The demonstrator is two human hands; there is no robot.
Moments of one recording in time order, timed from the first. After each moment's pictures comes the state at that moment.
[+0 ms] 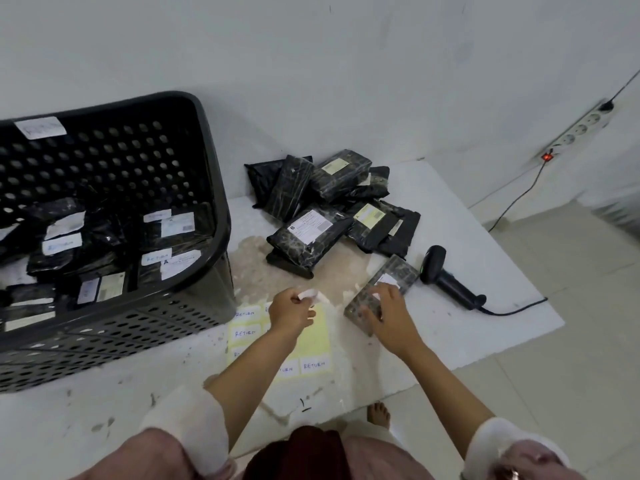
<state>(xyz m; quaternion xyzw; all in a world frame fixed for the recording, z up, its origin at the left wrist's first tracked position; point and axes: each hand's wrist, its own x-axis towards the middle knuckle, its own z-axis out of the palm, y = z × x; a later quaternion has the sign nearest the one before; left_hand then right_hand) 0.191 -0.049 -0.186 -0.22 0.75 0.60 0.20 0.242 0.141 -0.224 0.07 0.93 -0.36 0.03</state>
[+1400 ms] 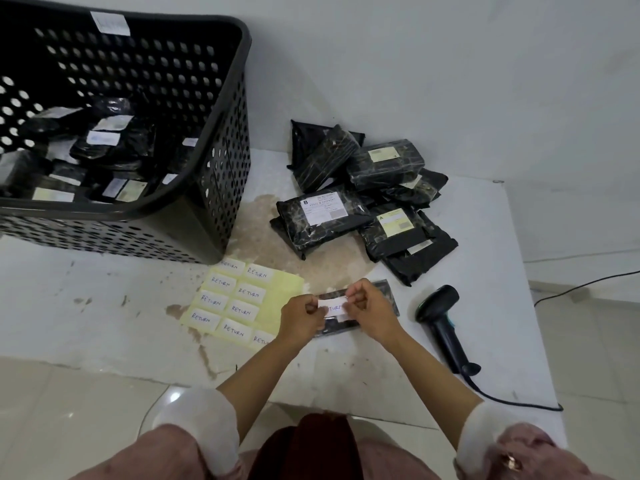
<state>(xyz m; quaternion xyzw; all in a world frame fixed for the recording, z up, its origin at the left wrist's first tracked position) 0.211 0.055 -0.232 -0.30 0.77 0.56 0.13 0.164 0.200 -0.239 0.01 0.82 -0.51 0.24</state>
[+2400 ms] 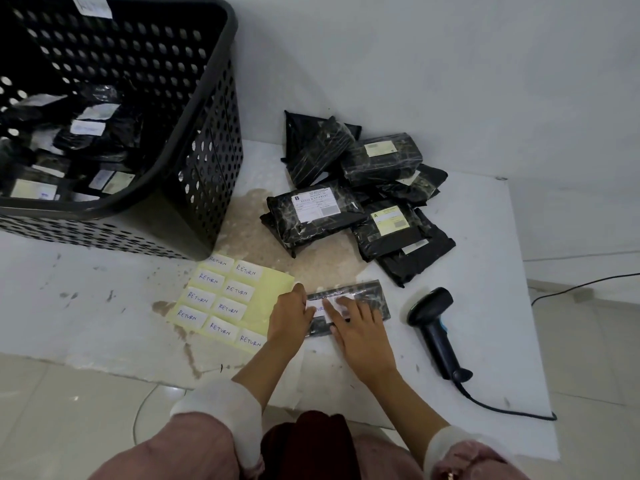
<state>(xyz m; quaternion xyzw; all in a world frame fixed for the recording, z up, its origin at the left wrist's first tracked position) 0.198 0.063 -0.252 -0.23 0.91 0.34 0.11 0.199 0.223 -0.275 -0.30 0.95 -0.03 0.02</state>
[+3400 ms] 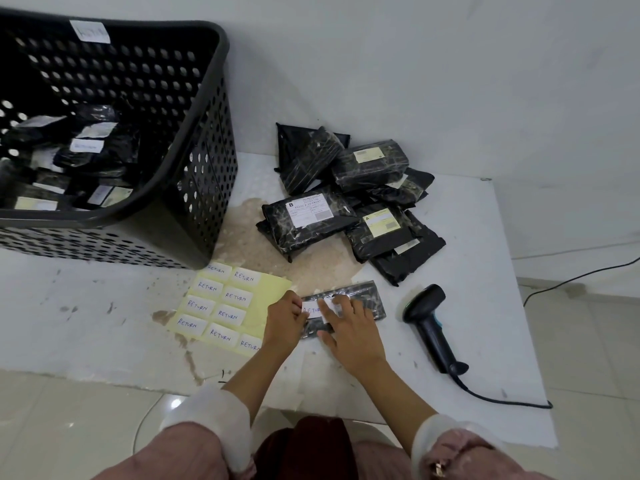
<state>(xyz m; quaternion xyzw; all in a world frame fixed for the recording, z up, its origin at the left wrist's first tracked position) 0.211 0.056 -0.250 -0.23 0.87 0.44 0.07 0.199 0.208 -0.265 -0.26 0.95 -0.04 0.15</state>
